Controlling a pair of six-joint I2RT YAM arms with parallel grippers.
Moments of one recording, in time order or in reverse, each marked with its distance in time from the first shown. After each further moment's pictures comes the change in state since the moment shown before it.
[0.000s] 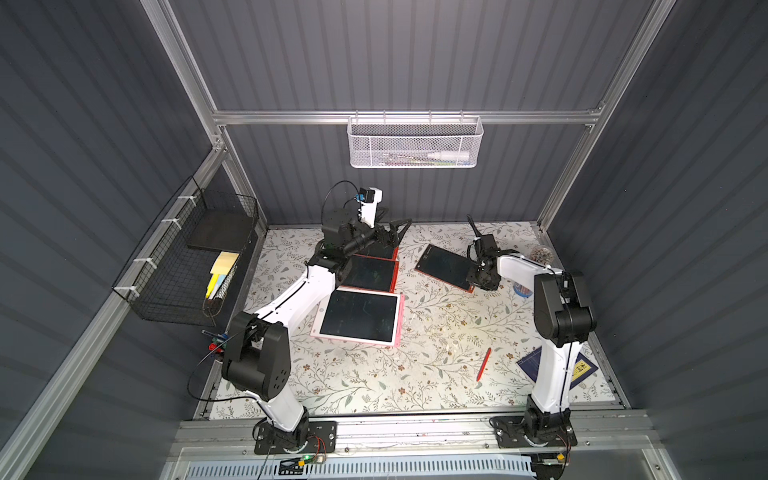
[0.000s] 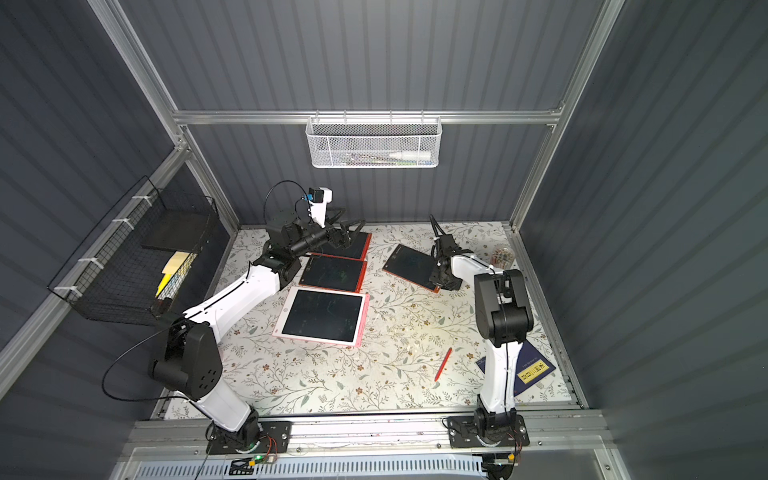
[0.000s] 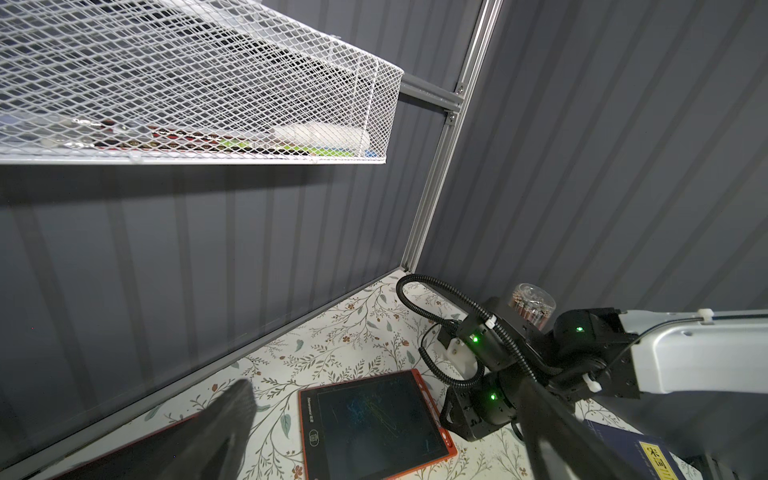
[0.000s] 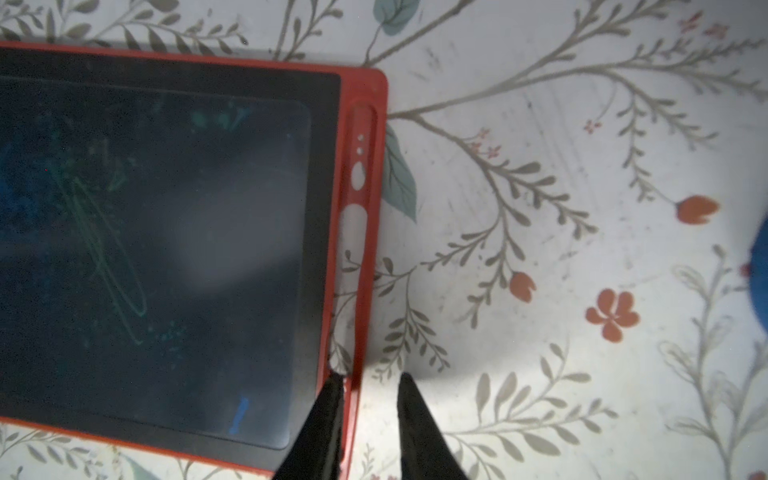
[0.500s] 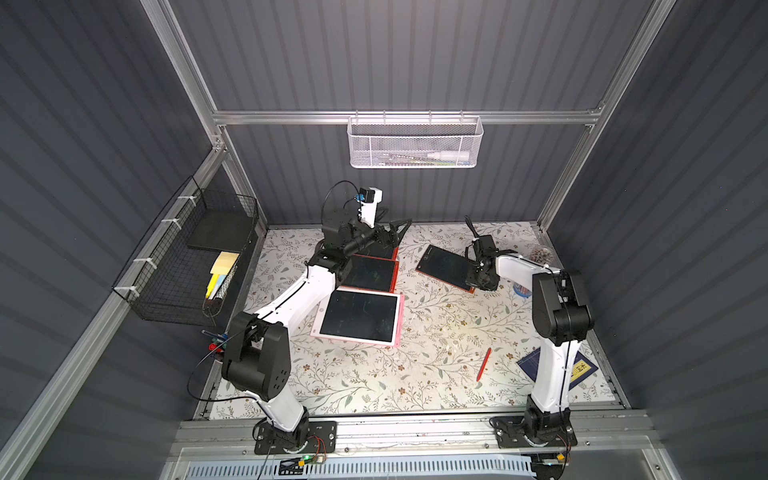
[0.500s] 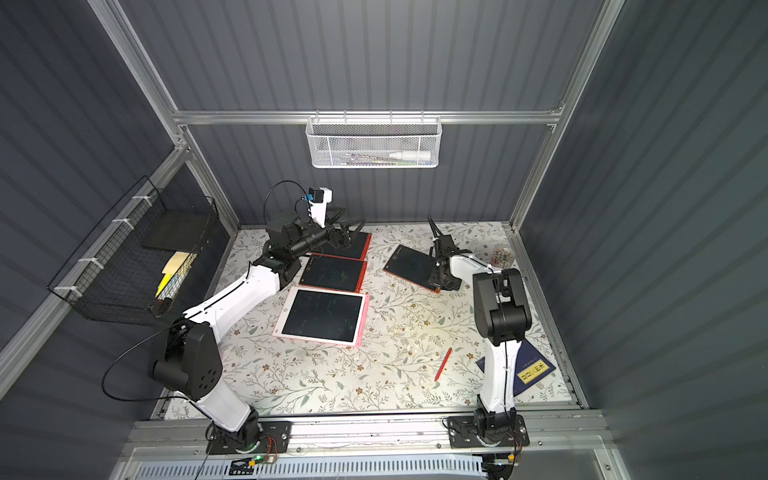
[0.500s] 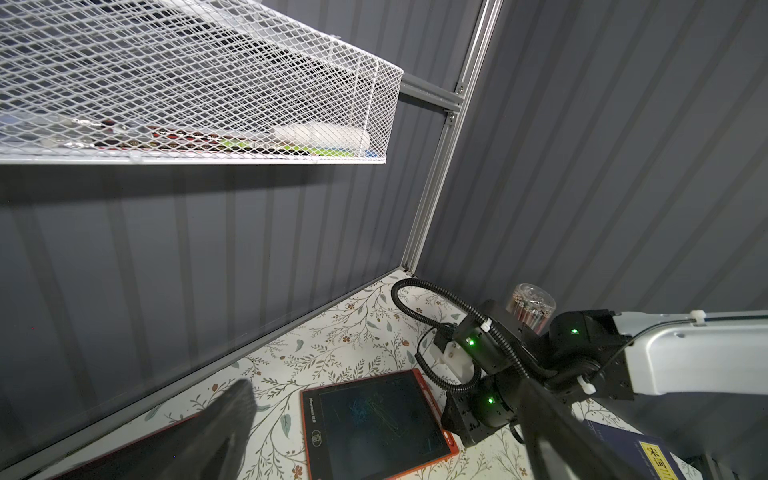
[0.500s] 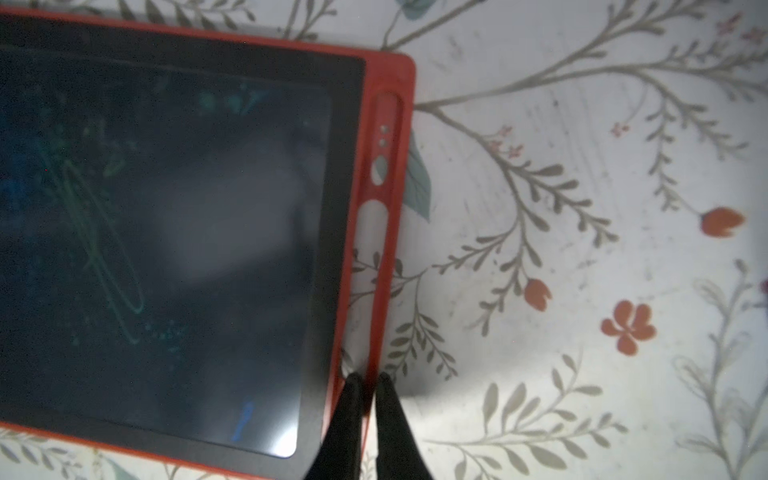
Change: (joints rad) left arm 0.000 0.000 0.000 0.000 0.000 0.000; right arm 0.010 0.011 0.001 -0.001 0.005 -0.048
